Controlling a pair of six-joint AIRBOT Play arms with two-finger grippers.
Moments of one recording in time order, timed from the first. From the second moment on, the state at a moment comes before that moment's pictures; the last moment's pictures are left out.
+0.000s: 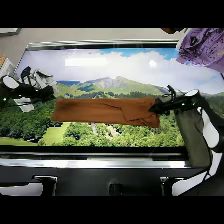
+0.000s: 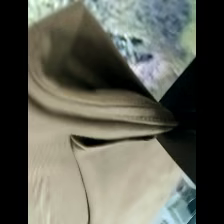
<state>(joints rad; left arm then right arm) 0.28 -1.53 1.36 1.16 -1.07 -1.58 -0.22 -1.78 1.34 -0.77 1.25 1.21</state>
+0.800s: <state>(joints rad) -0.36 -1.93 1.55 0.67 -0.81 -1.63 -0.21 -1.41 1.59 -0.98 1.46 1.56</state>
